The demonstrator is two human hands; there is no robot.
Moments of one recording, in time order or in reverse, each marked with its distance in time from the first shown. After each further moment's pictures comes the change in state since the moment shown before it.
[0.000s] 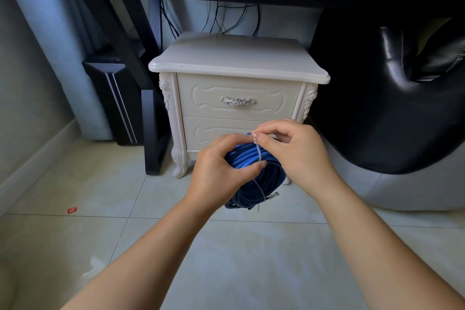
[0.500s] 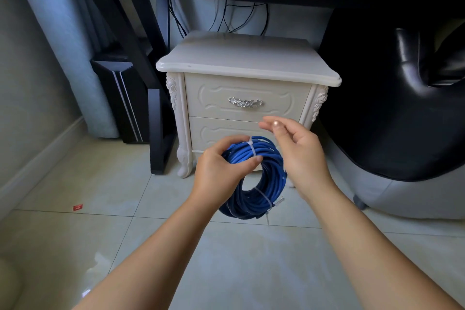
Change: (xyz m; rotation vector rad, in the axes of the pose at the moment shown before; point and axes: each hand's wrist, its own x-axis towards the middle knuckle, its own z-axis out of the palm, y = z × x) left_hand 0.012 -0.016 -0.002 -0.120 0.054 -0.267; right_hand 0.016 0.019 0.024 0.275 0.106 0.052
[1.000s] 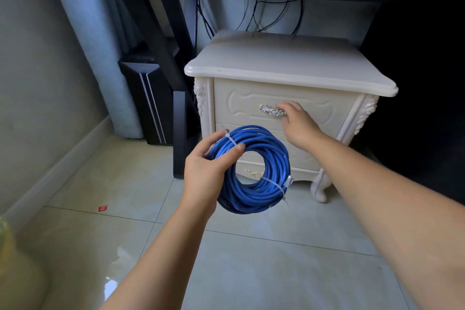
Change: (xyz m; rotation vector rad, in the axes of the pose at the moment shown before) left_hand 0.052 -0.036 -0.053 -0.355 0.252 -0.266; right_hand 0.171 0.081 0.050 -0.781 -0.259 -0.009
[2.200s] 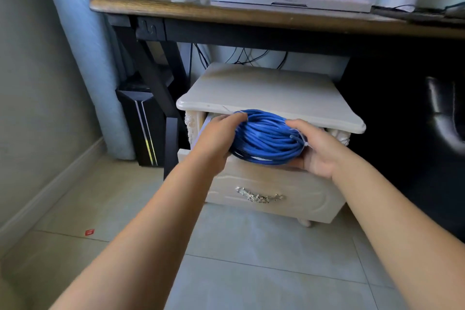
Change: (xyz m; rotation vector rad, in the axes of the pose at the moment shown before) left_hand 0.043 0.110 0.079 -0.015 -0.172 -0.209; right_hand -0.055 -0.045 -0.115 1.201 -0.232 0.422
